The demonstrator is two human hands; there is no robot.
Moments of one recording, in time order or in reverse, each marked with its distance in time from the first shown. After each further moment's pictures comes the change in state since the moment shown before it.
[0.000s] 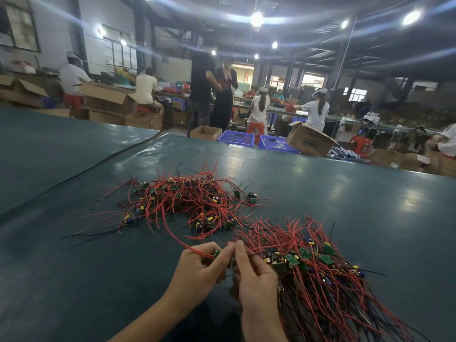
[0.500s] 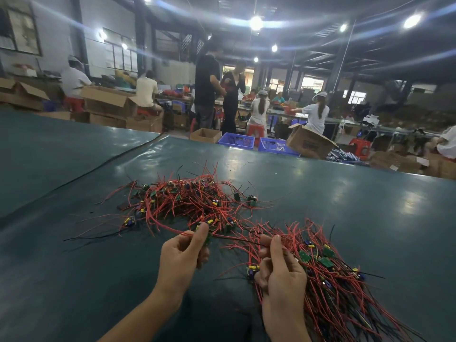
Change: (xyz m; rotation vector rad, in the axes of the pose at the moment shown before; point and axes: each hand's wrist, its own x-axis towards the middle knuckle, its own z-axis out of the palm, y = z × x) left_hand 0.011 0.006 -0.013 -0.209 0.303 -0.147; right_hand 0.002 -0.030 -0.019 0.259 0.104 -0.106
